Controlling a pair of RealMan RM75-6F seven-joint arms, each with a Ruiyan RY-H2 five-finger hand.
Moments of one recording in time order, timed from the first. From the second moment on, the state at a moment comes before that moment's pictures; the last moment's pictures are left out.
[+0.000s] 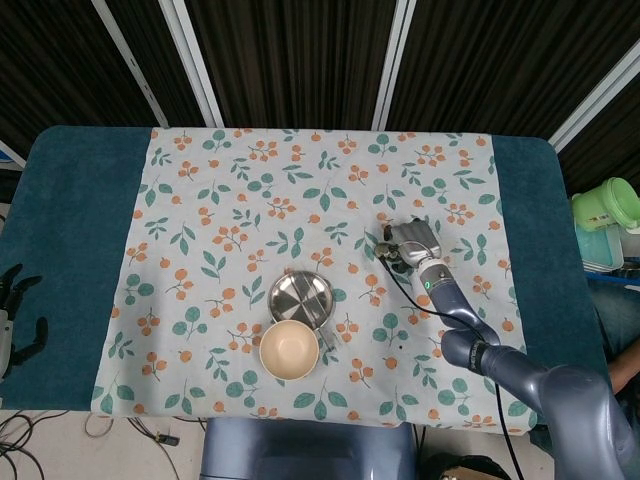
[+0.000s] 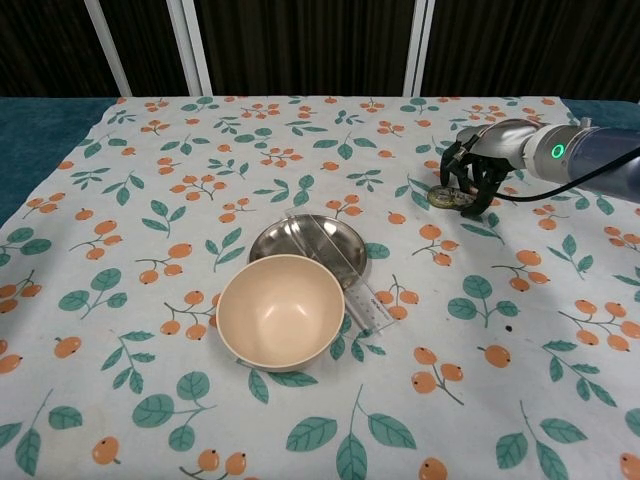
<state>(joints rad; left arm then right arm) -0.08 -1.10 -0.11 -1.73 1.32 1.45 0.01 0.95 -1.72 0.21 -0.85 -0.94 0.58 -0.24</state>
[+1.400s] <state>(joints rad) -0.08 -1.10 -0.10 -1.74 1.32 1.44 0.01 0.73 -1.29 0.41 -1.46 -0.89 0.53 0.20</state>
